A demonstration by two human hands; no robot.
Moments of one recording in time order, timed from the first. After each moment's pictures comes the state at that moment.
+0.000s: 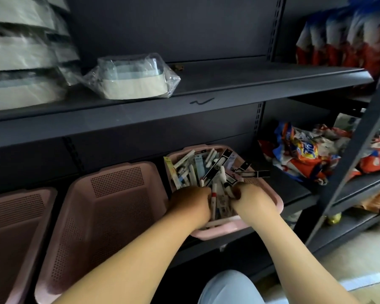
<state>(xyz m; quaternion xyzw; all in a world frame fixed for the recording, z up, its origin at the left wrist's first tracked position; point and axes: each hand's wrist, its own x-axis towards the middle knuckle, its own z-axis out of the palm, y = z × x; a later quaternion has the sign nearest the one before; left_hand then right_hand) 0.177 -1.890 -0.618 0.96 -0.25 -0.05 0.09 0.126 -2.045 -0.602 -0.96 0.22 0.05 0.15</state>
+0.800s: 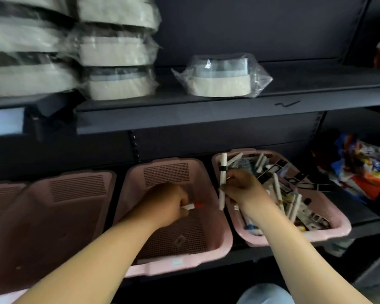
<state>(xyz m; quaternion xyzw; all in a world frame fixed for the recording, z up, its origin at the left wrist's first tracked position) 0.194 -1.710 -0.604 0.97 -0.21 -0.02 0.10 0.170 -1.934 -0.600 -0.85 0.02 -0.05 0.52</state>
